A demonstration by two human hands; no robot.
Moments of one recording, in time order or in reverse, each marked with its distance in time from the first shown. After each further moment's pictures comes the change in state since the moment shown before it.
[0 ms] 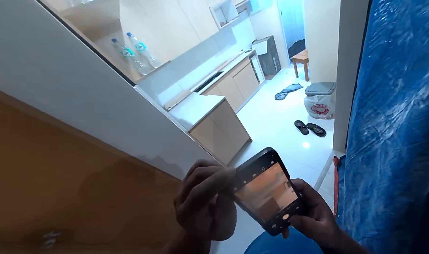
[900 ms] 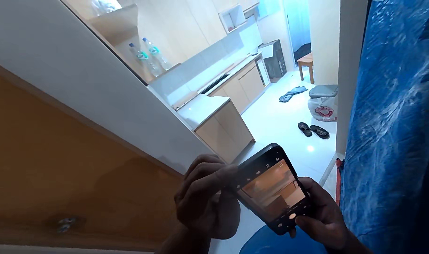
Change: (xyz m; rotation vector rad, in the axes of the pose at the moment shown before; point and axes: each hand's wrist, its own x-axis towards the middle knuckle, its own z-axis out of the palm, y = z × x) left_hand 0.005 0.043 0.002 0.004 0.013 0.067; right_hand -0.023 -0.031 0.006 -0.101 -0.034 -0.094
